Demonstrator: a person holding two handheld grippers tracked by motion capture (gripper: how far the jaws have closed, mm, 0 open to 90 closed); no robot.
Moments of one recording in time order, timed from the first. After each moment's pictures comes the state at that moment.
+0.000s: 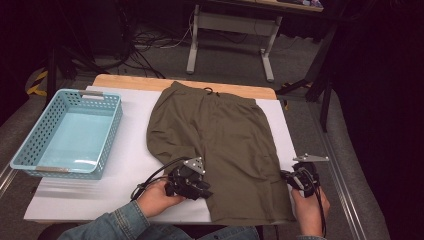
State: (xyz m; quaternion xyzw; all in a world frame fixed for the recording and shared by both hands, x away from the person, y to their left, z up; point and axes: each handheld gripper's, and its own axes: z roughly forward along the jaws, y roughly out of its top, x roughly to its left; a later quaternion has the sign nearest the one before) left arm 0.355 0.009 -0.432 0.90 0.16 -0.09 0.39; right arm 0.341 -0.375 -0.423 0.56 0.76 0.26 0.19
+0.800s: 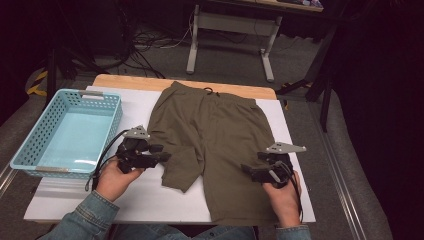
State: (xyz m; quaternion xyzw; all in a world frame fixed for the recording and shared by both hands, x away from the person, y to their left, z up) left arm 0.389 0.133 -0.401 0.83 0.32 0.03 0.45; right arm 0.351 -0.286 -0.388 0.42 0.80 0.40 0.16
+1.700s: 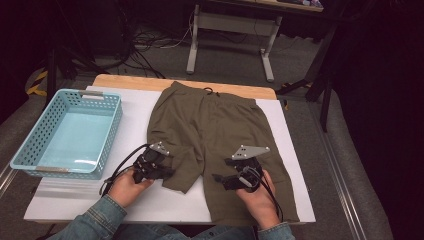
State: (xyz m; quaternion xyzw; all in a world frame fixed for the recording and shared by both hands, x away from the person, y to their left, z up) left arm 0.386 0.092 -0.448 0.88 0.31 -0.03 0.34; right arm 0.348 -0.211 -0.400 0.32 0.86 0.39 0.10
